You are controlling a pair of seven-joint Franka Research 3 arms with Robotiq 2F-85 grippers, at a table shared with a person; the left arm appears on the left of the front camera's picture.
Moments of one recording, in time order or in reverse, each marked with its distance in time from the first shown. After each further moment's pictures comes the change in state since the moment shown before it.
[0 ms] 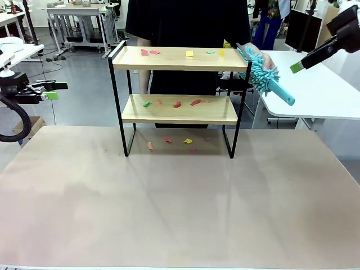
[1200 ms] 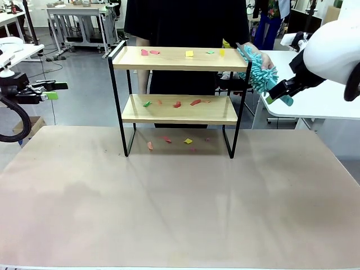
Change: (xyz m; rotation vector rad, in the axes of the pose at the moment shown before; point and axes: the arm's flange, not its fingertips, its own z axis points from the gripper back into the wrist) left arm 0.000 0.000 0.000 0.000 0.000 0.001; right arm -0.028 0.024 -0.104 -0.098 0.192 -0.292
